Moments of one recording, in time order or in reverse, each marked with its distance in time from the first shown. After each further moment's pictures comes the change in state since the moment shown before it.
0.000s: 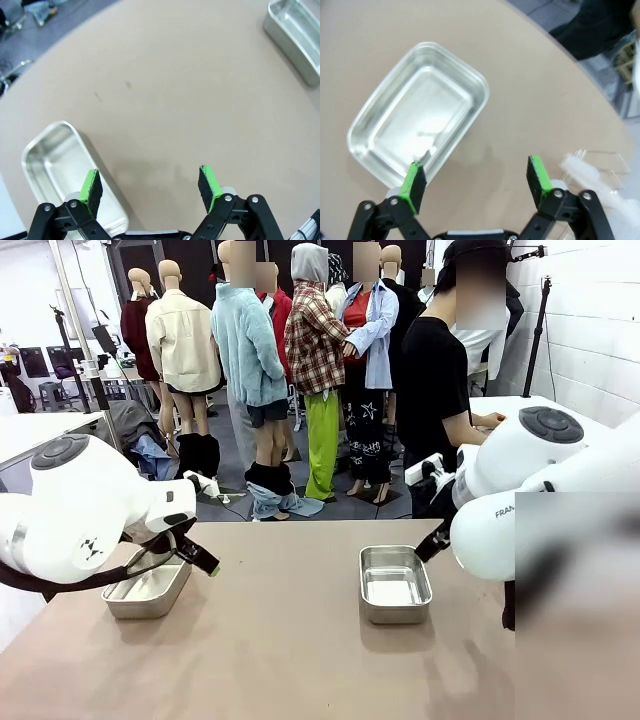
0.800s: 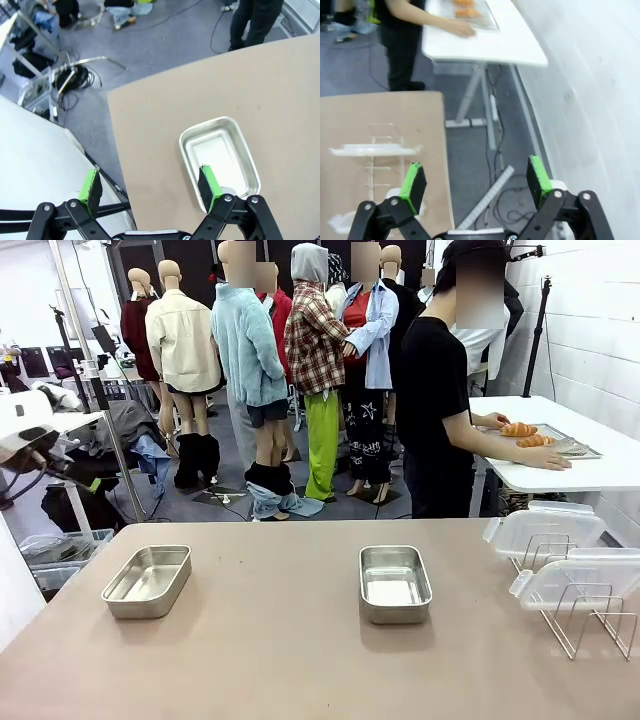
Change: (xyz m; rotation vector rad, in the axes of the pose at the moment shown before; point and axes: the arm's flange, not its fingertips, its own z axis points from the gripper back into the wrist) left arm -0.039 0.195 0.121 0.246 -0.096 0.189; right arm -0.142 -0.251 0.238 -0.550 -0.100 -0.566
